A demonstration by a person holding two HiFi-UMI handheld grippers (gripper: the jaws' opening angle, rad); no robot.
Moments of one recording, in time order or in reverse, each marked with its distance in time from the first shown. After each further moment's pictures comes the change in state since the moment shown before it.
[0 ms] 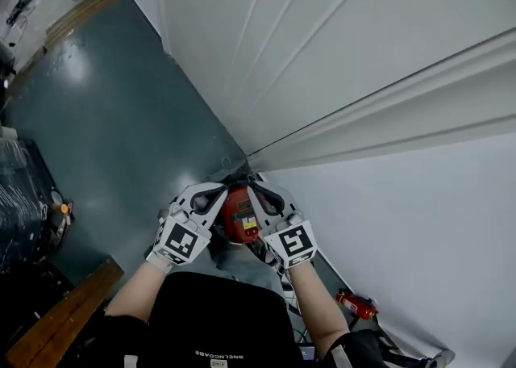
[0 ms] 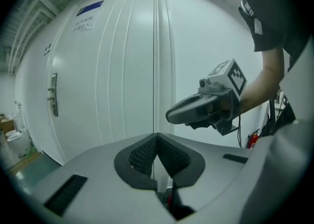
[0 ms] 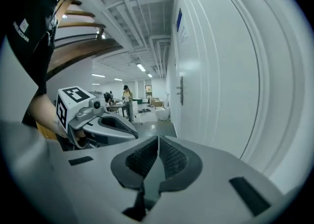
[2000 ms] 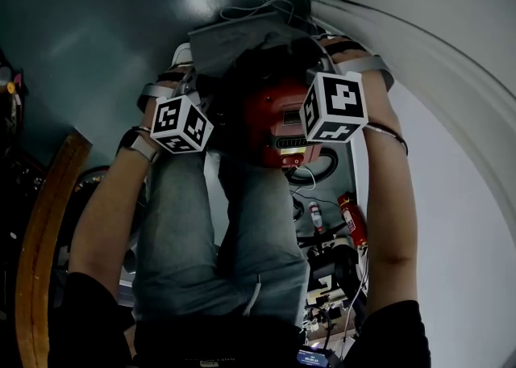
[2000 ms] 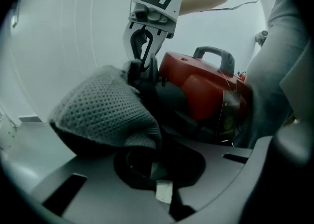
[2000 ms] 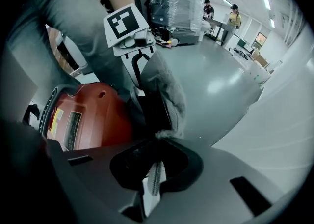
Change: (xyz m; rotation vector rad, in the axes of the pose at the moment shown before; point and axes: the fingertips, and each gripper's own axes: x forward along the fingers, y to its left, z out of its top) left arm 0.147 -0.032 -0.586 0.073 0.610 -0.217; right arm 0.223 -0.053 -0.526 -0.966 0.835 0.733
